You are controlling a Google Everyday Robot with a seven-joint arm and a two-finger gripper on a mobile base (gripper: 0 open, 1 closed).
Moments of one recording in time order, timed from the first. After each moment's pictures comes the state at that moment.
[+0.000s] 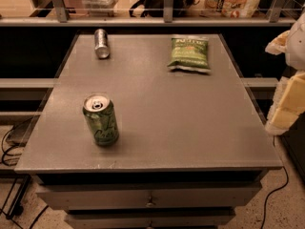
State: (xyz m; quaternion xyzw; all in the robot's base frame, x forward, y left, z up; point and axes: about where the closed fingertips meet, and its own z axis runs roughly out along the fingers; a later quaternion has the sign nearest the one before) arm 0.438 -0.217 0.976 -0.60 0.78 -0.03 0.16
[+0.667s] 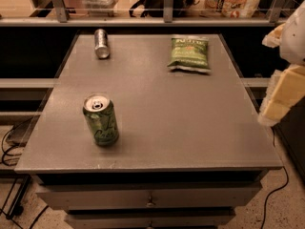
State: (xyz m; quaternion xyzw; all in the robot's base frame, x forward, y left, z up) arm 0.453 -0.209 0.982 -0.60 0.78 -0.04 0.18
